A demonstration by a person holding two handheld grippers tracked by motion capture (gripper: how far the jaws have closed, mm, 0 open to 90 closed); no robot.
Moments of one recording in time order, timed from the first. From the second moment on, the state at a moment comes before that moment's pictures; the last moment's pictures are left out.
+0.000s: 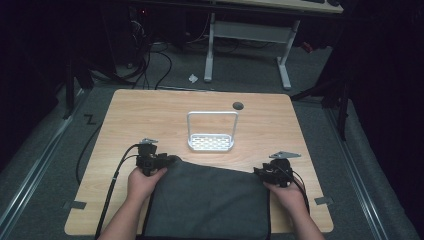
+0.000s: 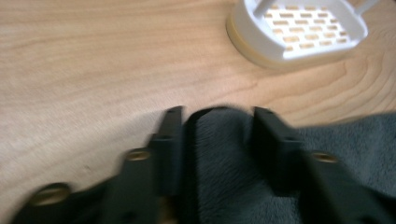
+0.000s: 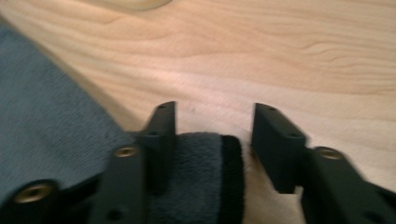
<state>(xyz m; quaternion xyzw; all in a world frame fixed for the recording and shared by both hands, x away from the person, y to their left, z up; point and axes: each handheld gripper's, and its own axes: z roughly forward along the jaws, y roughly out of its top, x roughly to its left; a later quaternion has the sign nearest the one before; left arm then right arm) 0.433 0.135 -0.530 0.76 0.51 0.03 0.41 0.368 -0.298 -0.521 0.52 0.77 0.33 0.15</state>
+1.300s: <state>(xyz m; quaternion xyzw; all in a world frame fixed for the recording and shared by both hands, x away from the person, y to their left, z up) 0.345 0.175 -0.536 0.76 0.49 0.14 0.40 0.365 -0.269 -0.522 0.48 0.79 0.32 0.21</state>
